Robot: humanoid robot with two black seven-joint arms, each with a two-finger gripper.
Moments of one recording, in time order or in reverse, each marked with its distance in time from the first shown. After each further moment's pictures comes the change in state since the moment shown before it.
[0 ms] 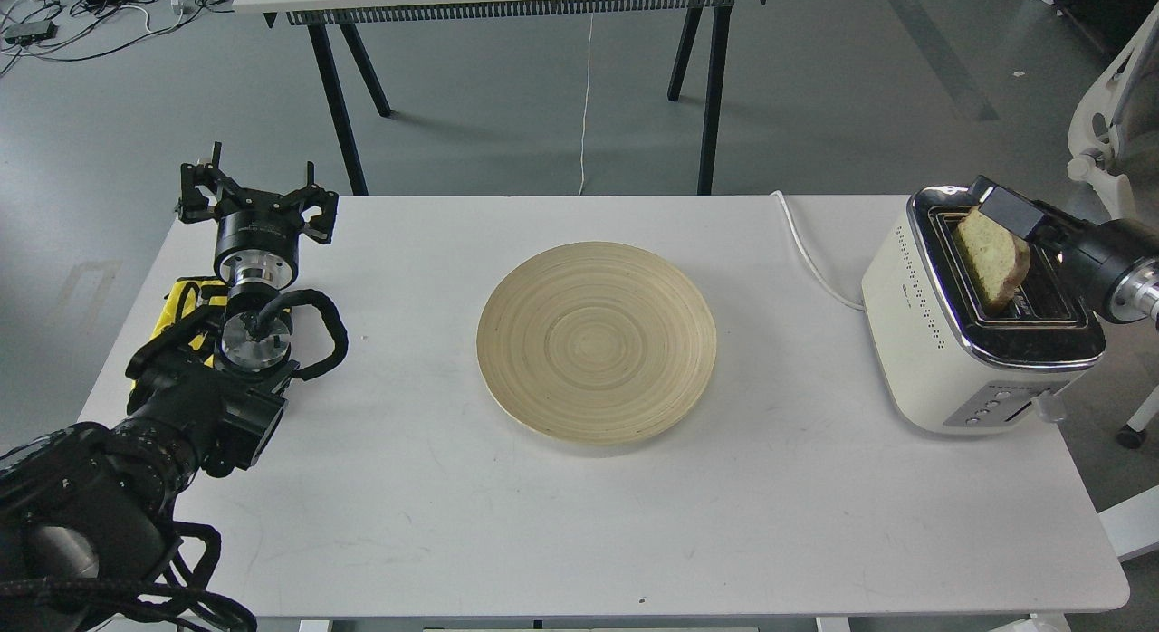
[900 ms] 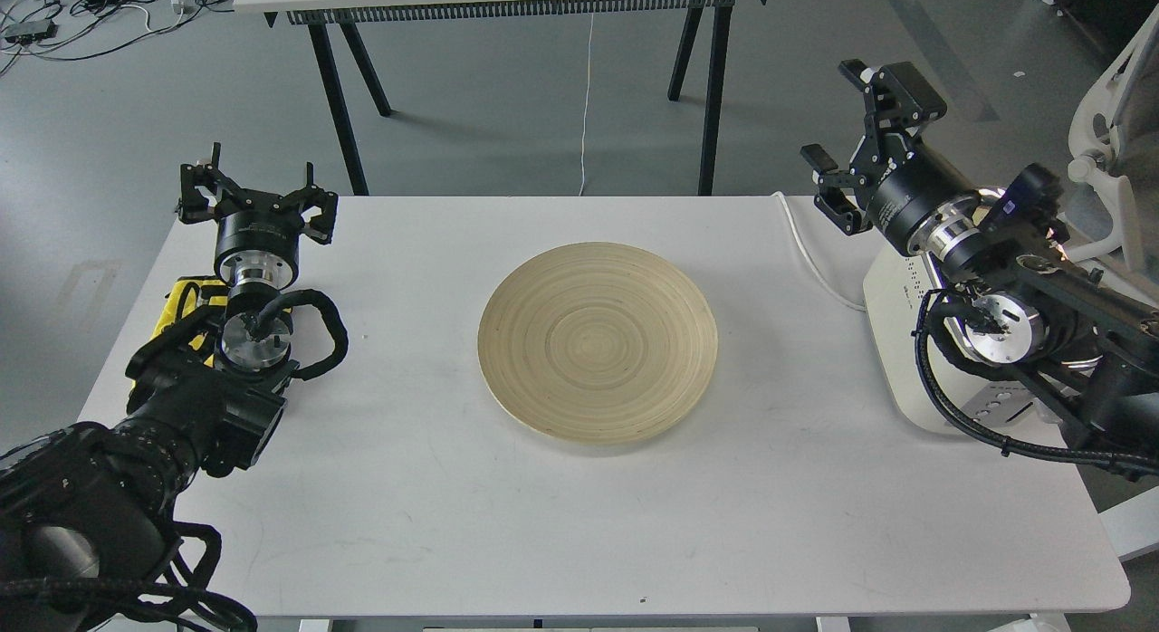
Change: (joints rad) left arm 0.000 0.000 0.000 0.000 0.000 0.000 0.000; right arm -0.150 0.564 0.414 -0.246 0.804 0.420 0.174
